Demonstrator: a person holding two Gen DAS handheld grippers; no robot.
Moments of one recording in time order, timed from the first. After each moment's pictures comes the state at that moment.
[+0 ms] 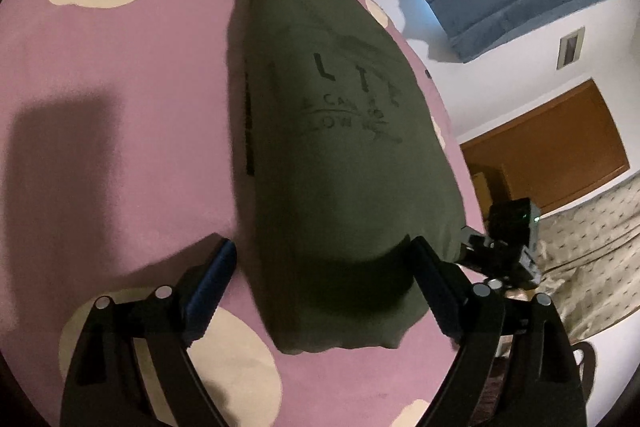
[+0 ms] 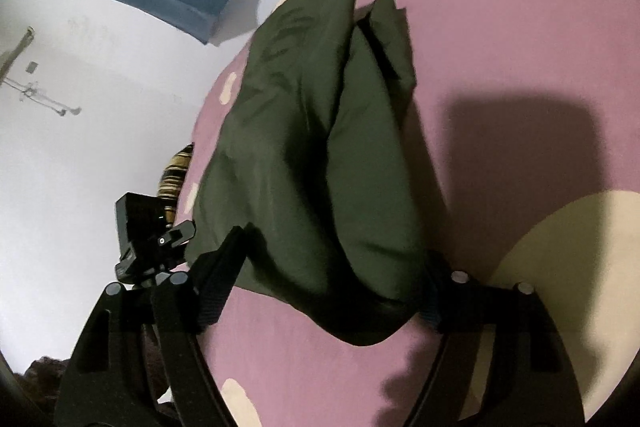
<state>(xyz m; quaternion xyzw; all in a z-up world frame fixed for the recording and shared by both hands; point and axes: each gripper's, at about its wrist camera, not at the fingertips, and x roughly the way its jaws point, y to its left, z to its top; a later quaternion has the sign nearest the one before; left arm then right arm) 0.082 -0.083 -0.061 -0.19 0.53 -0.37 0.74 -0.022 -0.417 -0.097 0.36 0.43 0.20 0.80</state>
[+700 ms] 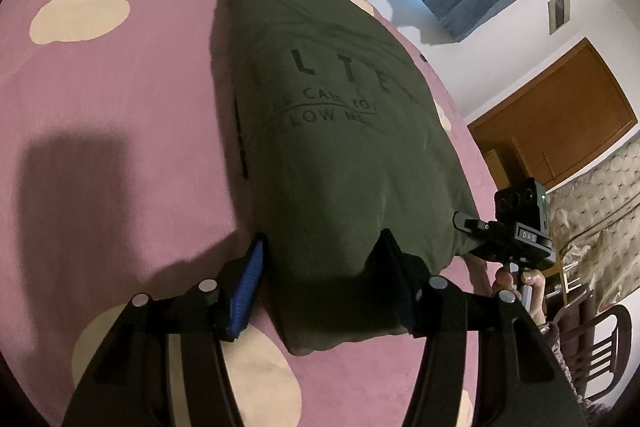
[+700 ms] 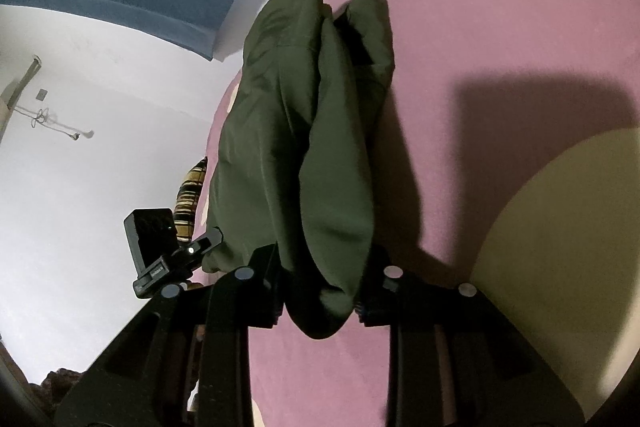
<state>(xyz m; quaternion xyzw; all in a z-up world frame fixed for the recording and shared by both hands) 0.077 -0.096 -0.061 -0.13 0.50 -0.39 0.76 -0.022 -0.423 -0.120 0.42 0.41 0.21 0.78</state>
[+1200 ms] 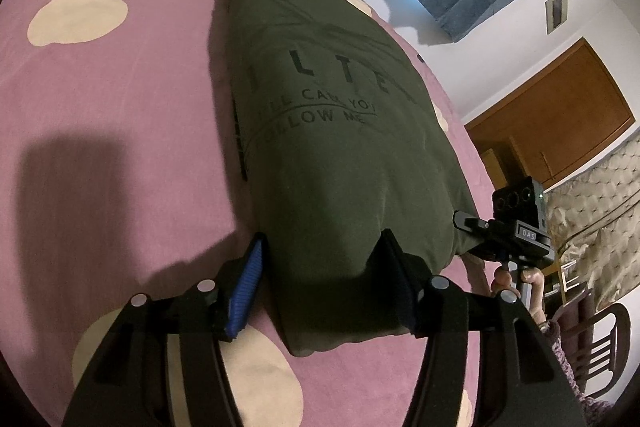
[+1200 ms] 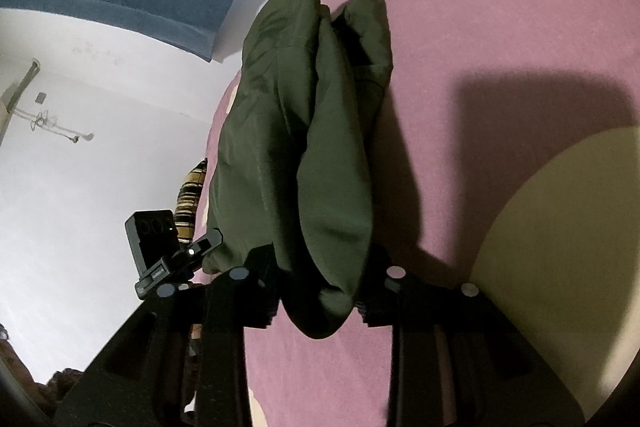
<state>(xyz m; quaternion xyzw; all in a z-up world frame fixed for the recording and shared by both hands) 0.075 -0.092 -0.062 -0.13 0.50 -0.39 0.76 -0.017 -0.424 -0.119 0.43 0.41 0.21 0.78</state>
